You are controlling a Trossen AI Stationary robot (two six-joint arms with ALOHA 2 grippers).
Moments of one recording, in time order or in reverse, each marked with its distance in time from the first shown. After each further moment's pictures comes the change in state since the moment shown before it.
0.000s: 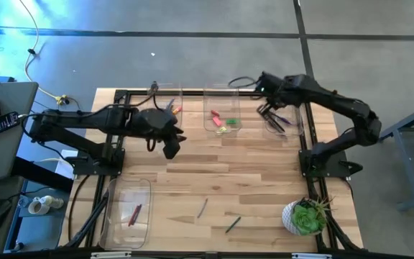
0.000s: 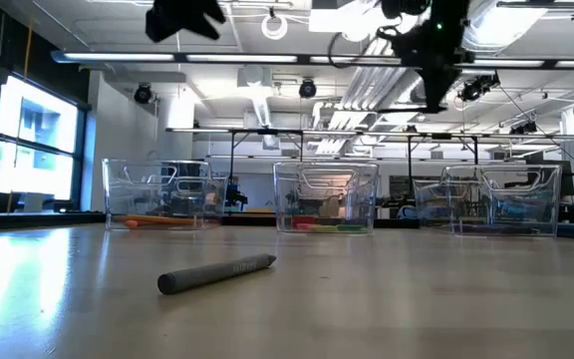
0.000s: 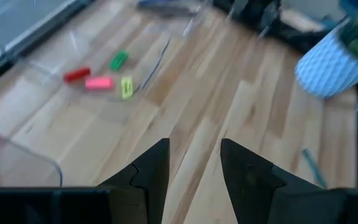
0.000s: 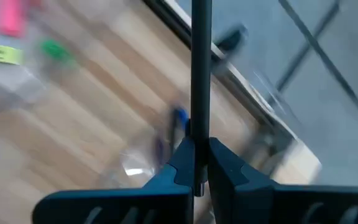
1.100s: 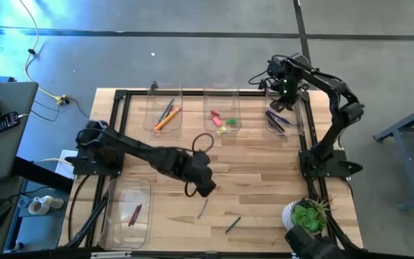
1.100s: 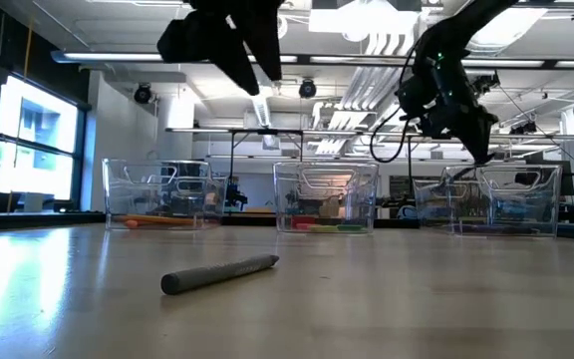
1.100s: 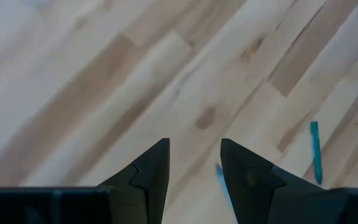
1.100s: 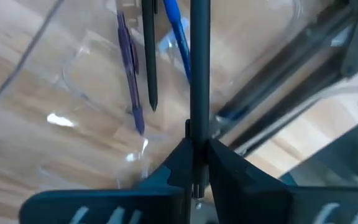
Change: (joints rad) left arm -0.292 0.608 0.359 -0.176 -0.096 -0.531; right arm -0.521 0.296 0.000 -0.240 -0.332 -0.315
